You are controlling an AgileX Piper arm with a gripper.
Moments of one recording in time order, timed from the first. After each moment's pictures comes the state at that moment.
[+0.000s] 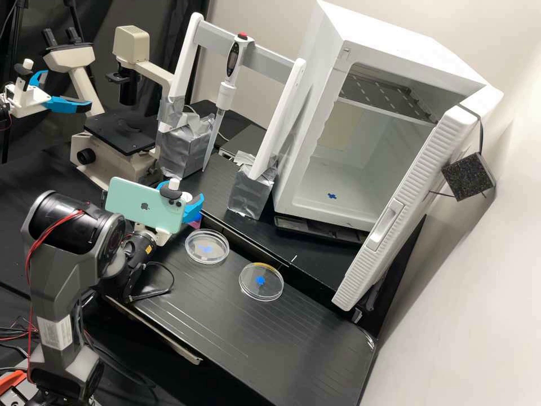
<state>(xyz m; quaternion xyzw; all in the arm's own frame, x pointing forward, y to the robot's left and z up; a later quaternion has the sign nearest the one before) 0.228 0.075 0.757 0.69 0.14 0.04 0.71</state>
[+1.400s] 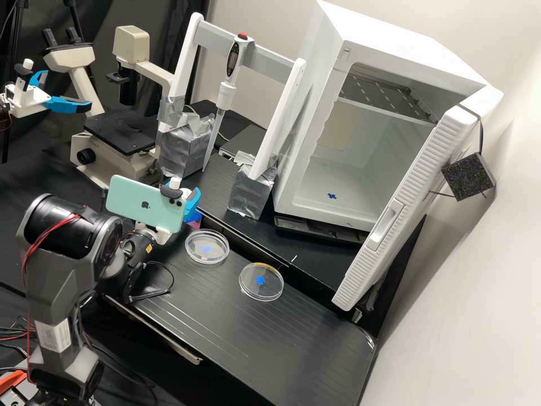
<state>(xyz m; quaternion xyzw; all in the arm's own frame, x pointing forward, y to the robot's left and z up) 0.224 0.082 0.767 0.70 0.14 0.06 0.70</state>
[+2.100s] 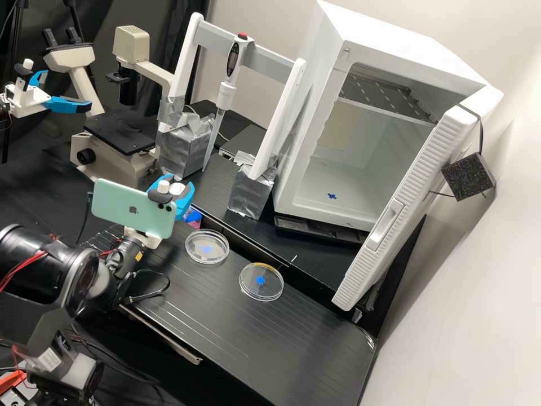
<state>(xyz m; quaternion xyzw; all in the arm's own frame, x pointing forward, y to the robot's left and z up) 0.176 0.078 0.781 0.70 0.15 0.09 0.70</state>
